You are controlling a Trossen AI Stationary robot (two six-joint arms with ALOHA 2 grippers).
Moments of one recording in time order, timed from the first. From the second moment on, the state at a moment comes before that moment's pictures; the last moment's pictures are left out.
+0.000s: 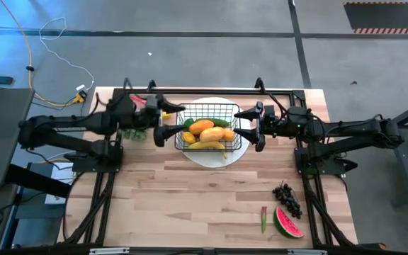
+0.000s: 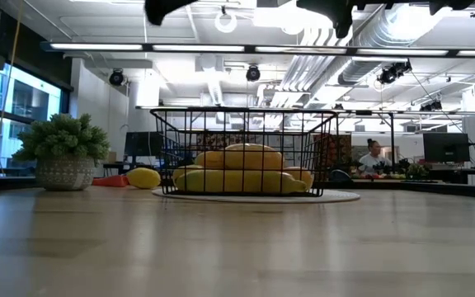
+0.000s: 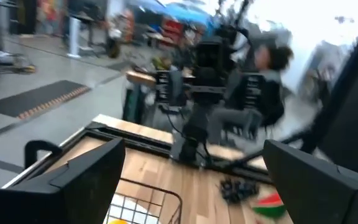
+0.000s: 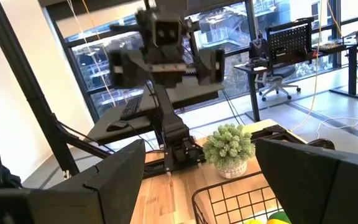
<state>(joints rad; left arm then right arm) 0.26 0.99 0.82 0.17 0.03 -0.23 -0.08 0.97 0.67 0.37 0.00 0.23</state>
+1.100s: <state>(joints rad) 0.27 0.89 0.62 0.26 -0.02 -0.24 -0.08 0.97 0.67 0.37 0.00 0.40</state>
